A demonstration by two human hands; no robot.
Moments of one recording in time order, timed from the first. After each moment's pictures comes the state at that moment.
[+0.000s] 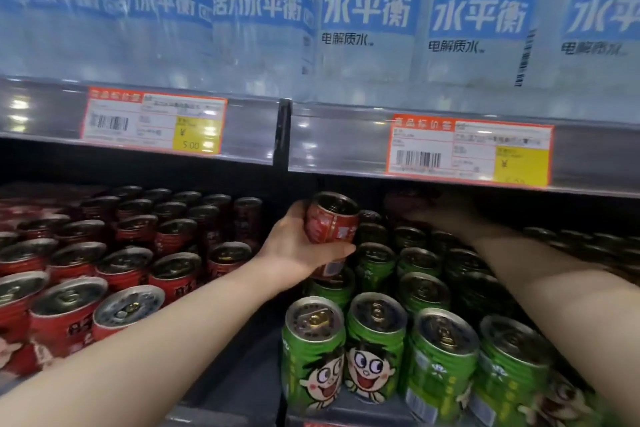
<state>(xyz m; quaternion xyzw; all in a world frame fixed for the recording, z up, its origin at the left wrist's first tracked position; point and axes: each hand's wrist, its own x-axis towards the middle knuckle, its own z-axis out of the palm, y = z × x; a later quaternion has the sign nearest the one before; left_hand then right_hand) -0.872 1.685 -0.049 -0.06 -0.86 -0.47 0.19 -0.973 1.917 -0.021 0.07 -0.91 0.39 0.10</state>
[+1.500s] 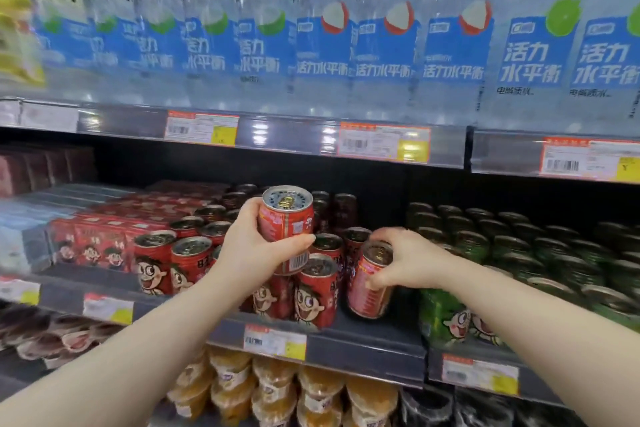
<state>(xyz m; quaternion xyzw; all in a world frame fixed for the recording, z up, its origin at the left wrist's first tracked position) -0.719 1.491 -0.042 0.01 -0.79 -0.55 0.27 -0.805 1.705 -0.037 0.24 -0.95 0.19 0.01</state>
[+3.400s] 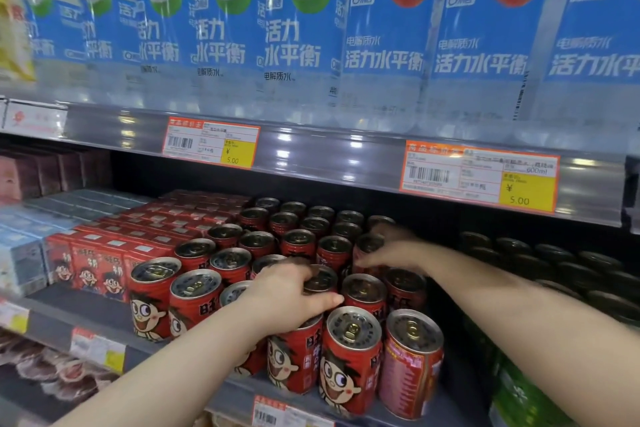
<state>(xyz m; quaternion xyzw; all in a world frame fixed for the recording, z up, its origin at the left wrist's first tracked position) -0.814 1.450 -0.073 0.03 -0.97 -0.22 0.08 -0.940 1.619 -0.038 0.18 -0.94 0.27 -0.07</state>
